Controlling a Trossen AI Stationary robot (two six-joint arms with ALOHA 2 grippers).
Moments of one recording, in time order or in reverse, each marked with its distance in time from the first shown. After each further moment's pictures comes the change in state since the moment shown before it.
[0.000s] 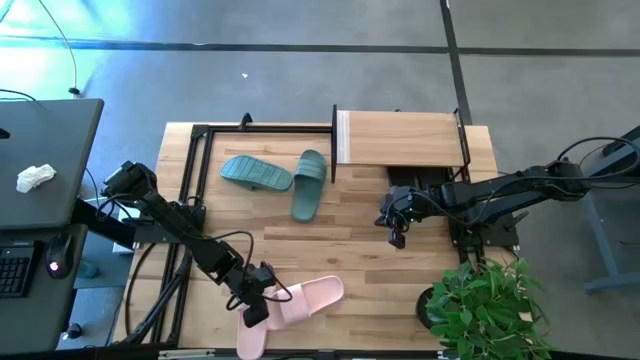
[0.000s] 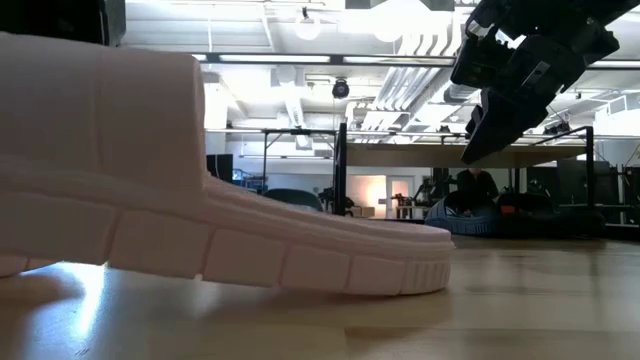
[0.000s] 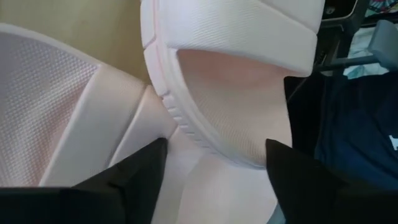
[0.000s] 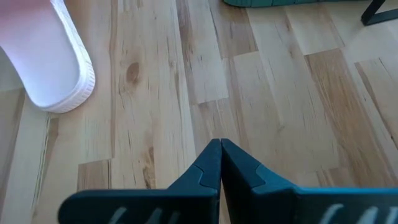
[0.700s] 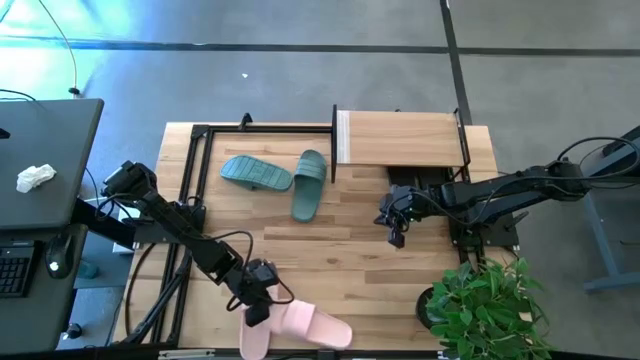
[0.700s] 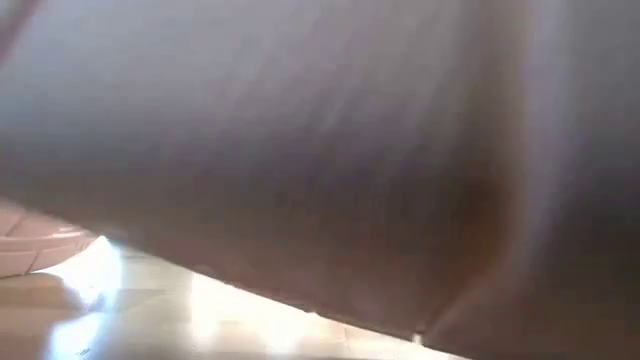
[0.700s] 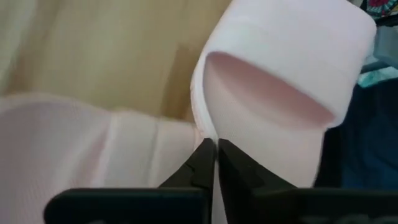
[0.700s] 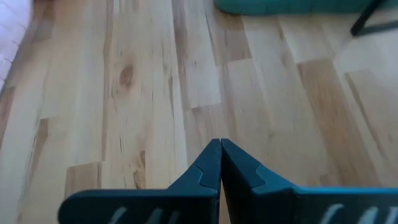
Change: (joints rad) left arm 0.000 -0.001 0.002 0.015 -0.142 0.158; right arm 0.000 0.000 -0.001 0.012 0.025 -0.038
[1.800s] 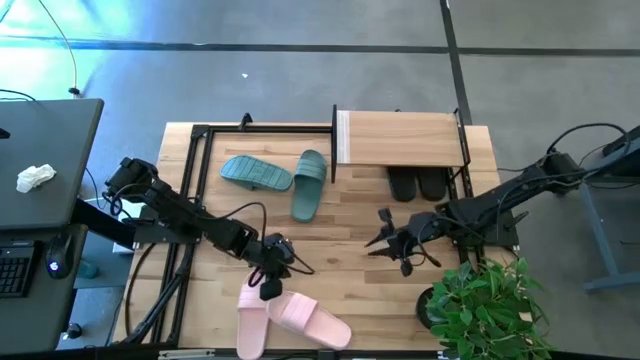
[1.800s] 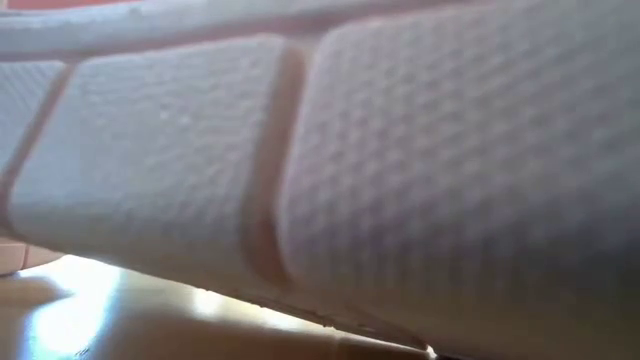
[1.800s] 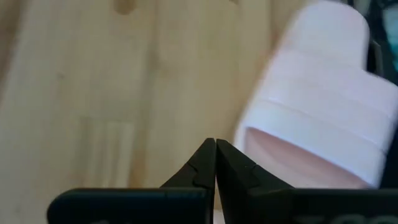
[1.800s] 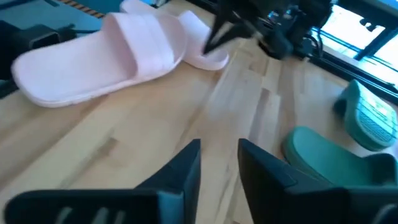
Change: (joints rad) left arm 0.228 -0.015 -0.003 0.022 0.082 0.431; right arm 0.321 0.000 0.000 0.340 0.117 -0.488
